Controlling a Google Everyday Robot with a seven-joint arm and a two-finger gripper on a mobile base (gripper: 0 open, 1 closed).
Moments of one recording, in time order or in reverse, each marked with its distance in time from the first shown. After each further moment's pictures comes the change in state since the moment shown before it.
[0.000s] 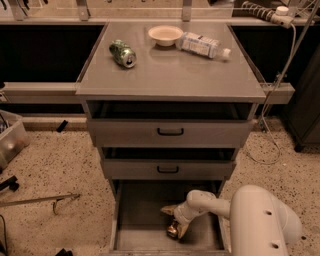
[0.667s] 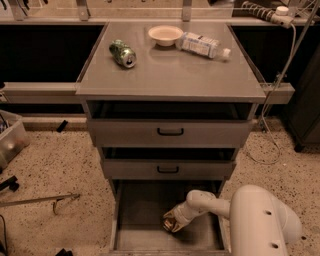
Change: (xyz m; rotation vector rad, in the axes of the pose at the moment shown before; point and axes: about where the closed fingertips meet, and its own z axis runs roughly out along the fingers) arm 0.000 0.000 0.000 0.000 0.000 0.000
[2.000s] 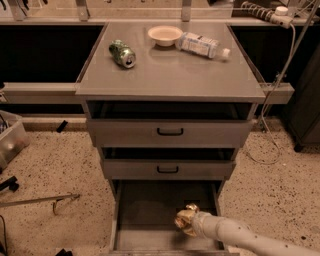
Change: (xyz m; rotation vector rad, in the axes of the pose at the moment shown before) arm -0.041 0.014 -0.146 0.458 0.156 -0.044
